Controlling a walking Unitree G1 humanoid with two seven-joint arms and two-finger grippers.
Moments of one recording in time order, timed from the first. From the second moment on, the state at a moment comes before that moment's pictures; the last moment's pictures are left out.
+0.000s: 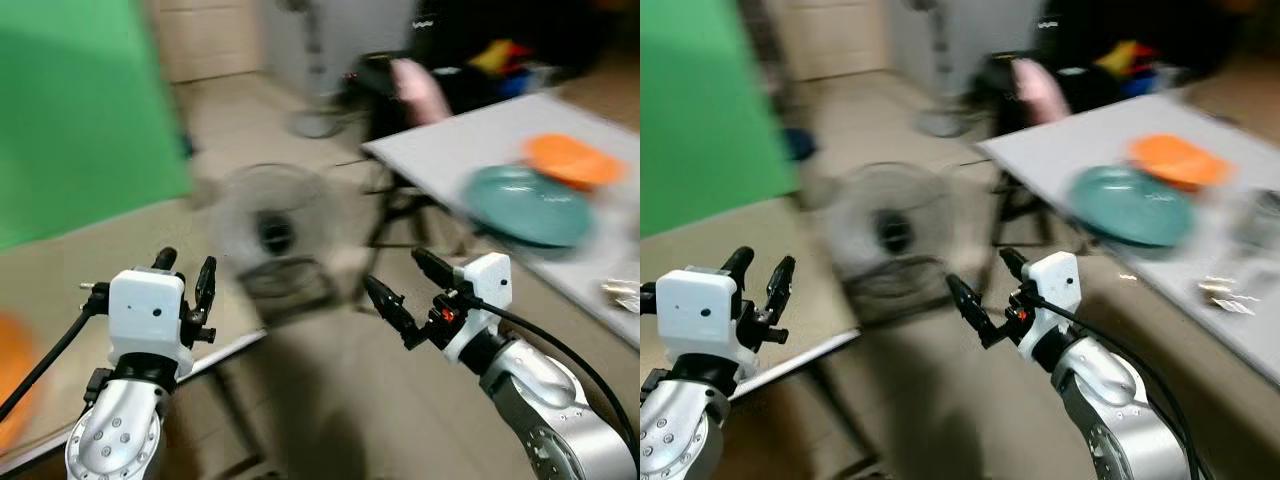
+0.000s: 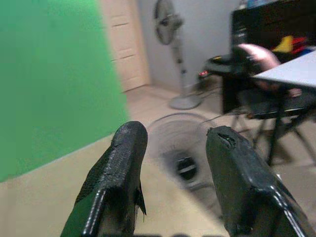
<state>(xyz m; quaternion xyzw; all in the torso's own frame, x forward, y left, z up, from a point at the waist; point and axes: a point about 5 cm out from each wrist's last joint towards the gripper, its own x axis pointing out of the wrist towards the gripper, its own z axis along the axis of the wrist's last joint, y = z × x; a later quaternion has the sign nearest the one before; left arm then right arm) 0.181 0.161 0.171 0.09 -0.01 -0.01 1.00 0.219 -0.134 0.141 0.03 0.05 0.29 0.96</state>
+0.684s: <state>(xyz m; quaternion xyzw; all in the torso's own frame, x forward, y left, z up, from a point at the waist) 0.182 0.155 0.177 0.09 -0.02 -0.03 1.00 0.221 -0.147 0.131 0.07 0.06 0.25 0.96</state>
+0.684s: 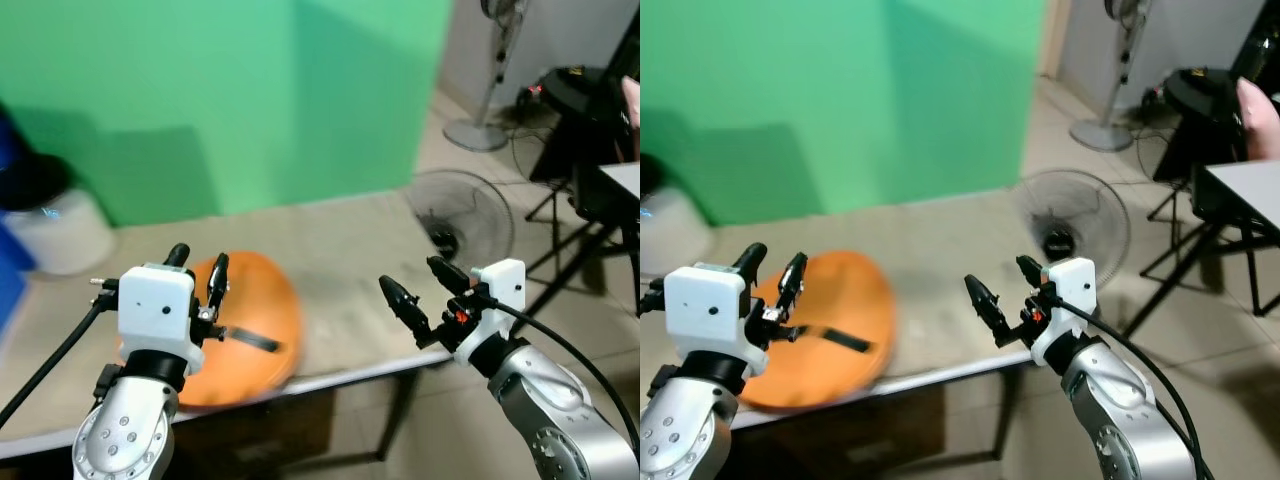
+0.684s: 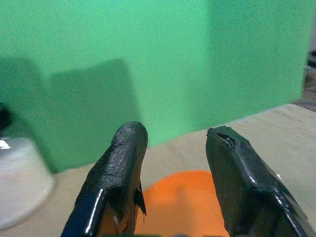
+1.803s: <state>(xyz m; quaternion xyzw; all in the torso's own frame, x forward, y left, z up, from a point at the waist) 0.202 0.163 0.182 0.07 -0.02 -0.01 1.00 0.223 -0.156 0.142 0.09 0.06 0.19 0.98</state>
